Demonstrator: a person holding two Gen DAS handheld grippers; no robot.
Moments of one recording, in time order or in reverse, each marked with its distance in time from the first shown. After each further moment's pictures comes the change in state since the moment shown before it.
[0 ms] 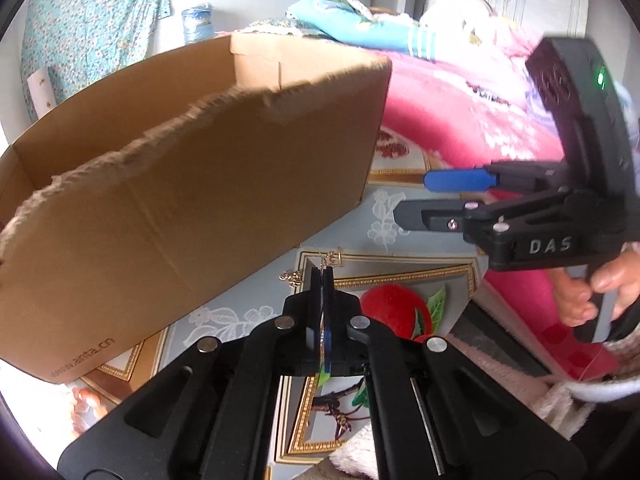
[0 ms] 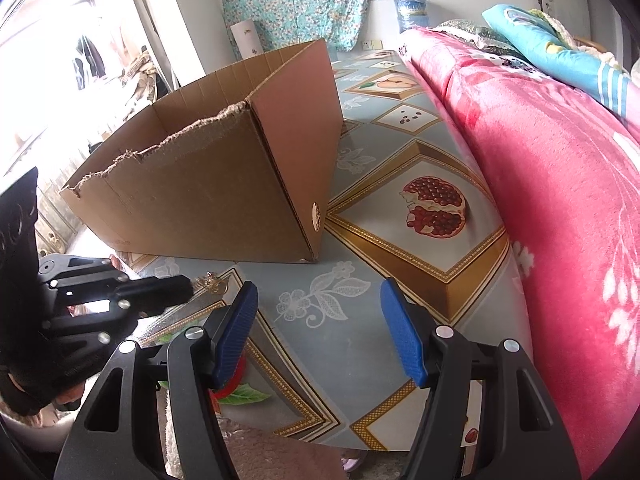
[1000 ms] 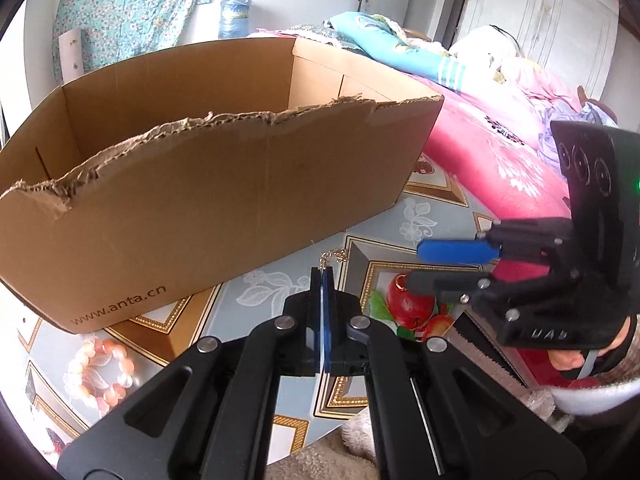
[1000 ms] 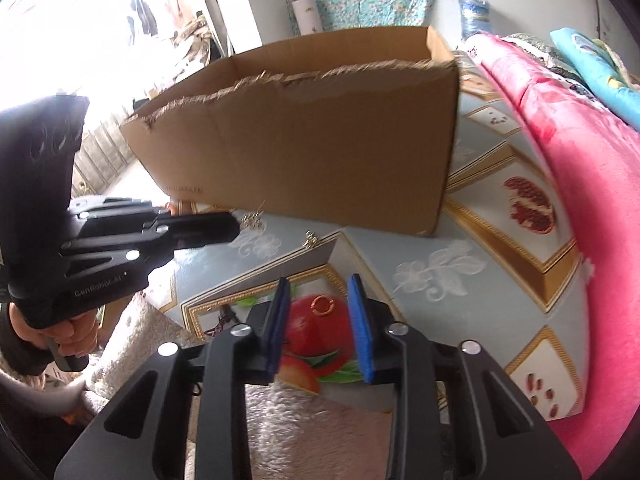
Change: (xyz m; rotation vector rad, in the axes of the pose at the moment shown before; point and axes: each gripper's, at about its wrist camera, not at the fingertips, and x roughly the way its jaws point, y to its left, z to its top) left arm -0.029 0.037 -0.021 -0.142 -0.030 0.002; right arm 0.007 0.061 -0.020 -0.163 0.069 0.112
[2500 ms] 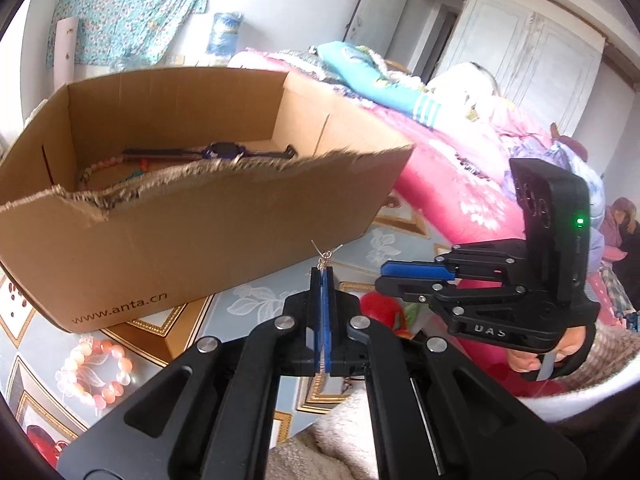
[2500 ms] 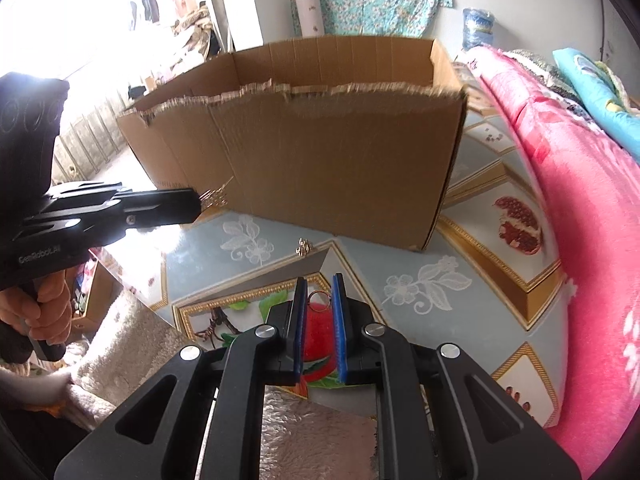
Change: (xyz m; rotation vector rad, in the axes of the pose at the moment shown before) left arm -0.033 0.014 0.001 -0.056 -0.100 -0.154; right arm -0.010 0.001 0.010 -0.059 -0.015 -0.061
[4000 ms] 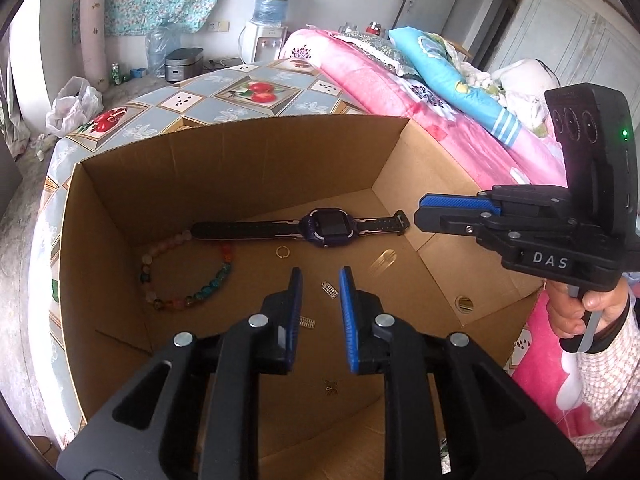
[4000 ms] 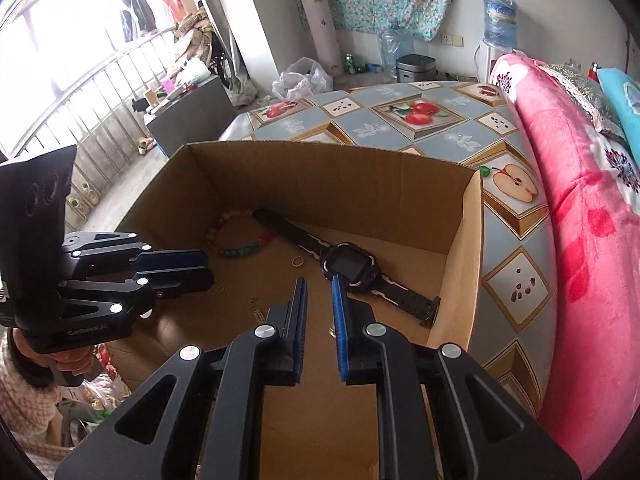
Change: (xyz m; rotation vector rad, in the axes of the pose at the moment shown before) left arm 0.043 0.096 0.129 -0.087 0.163 0.159; right arm 0.058 -0.035 0.183 0.031 0.082 0.109
